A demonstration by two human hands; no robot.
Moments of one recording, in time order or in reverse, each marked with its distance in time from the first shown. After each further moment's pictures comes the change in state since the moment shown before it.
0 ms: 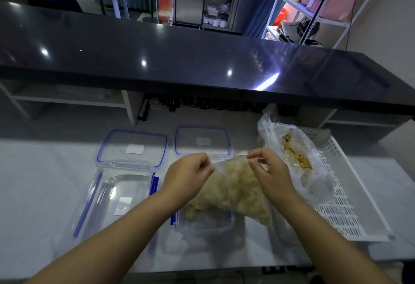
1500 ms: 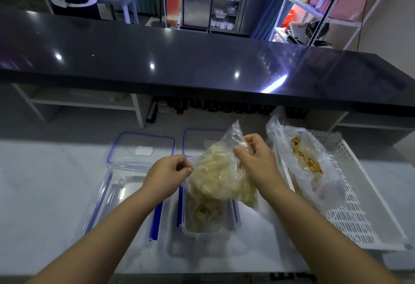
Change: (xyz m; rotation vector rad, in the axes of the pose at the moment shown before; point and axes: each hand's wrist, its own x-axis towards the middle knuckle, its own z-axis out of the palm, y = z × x) left_hand -0.004 -0.042 -0.036 -0.110 -0.037 -0.224; right_hand 0.027 -0.034 0.034 0.308 -0.060 0.194
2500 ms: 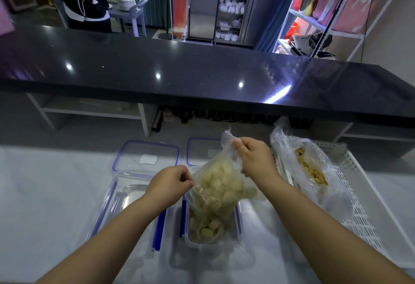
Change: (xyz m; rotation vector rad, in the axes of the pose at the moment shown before) left_hand 0.001 0.003 -0.004 0.151 -0.064 -0.067; right_hand 0.026 -0.021 0.009 -0.266 -0.005 -0.050
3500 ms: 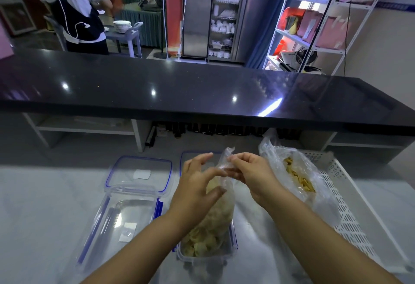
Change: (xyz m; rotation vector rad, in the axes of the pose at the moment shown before) left_hand -0.016 0.062 0.032 -0.047 0.302 0.537; right_hand -0.018 -0.005 -0.024 0.640 -0.138 0.264
